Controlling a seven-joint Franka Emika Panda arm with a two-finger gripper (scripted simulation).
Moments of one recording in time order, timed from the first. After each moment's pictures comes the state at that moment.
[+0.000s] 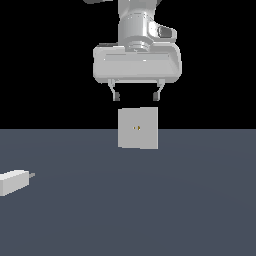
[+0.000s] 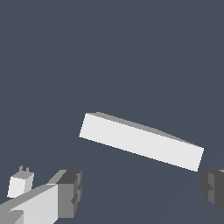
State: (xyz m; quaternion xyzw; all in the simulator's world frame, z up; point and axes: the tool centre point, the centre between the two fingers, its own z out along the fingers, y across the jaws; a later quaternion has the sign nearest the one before) arm 0.003 -0.019 0.174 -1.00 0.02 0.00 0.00
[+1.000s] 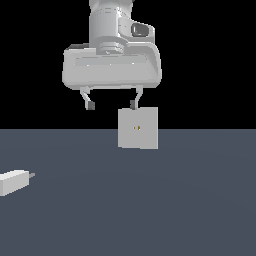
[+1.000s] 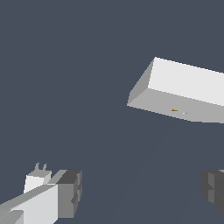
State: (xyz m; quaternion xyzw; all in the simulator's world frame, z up) arm -0.029 0.034 0.148 -1.00 0.05 -0.03 0.00
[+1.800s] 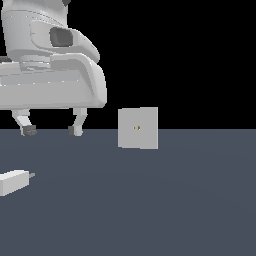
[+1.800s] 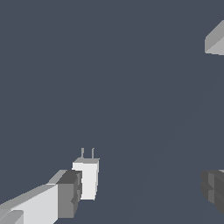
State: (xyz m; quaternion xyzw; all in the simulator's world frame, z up) arm -0.074 0.135 0.096 -0.99 0.09 -0.07 0.00
